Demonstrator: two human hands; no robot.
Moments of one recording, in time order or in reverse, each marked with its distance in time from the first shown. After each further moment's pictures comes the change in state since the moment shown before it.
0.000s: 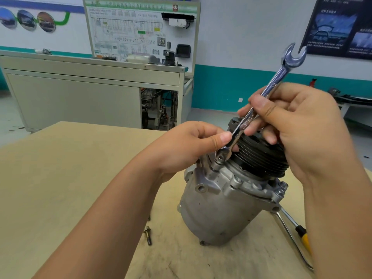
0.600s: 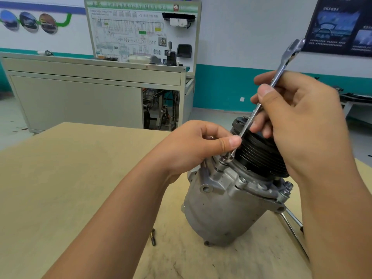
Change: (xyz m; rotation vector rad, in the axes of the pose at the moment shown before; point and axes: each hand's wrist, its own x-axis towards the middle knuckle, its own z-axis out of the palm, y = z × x) left_hand 0.002 -0.002 0.003 -0.029 0.079 -0.034; right_hand 0.000 -0.001 0.014 -0.235 0.179 -0.100
